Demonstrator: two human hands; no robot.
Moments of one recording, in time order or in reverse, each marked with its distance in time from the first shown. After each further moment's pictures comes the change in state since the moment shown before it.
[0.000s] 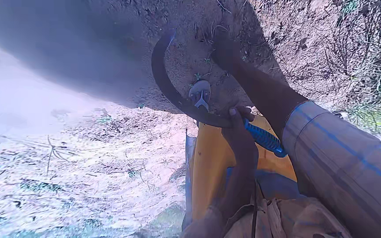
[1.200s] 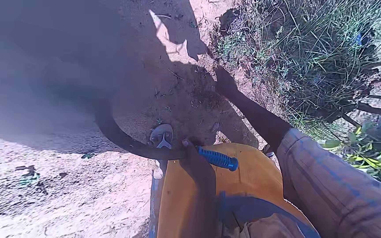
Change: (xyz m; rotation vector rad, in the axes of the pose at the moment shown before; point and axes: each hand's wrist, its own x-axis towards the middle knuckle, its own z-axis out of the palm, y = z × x) left_hand 0.007 -0.006 0.030 -0.015 0.105 0.164; right_hand -0.028 0.123 -0.111 -0.093 0.260 -0.083
